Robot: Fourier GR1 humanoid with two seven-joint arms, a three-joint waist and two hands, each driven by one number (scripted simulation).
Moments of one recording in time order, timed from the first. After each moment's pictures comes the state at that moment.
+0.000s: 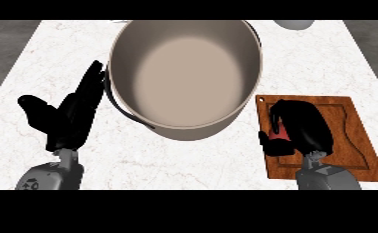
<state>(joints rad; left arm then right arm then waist) -0.13 0.13 -0.04 -1.69 0.09 0.12 0.33 -0.12 -0.07 0.09 -1.71 1.24 0.39 0.25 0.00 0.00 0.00</state>
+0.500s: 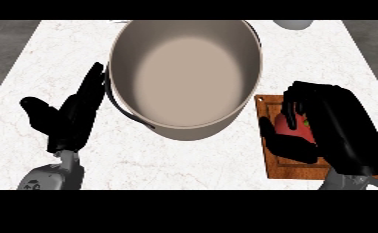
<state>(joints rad) -0.12 0.12 -0.04 -1.69 0.08 0.11 0.33 -0.25 -0.02 0.09 -2.09 1.15 0.54 0.38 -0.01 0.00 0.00</state>
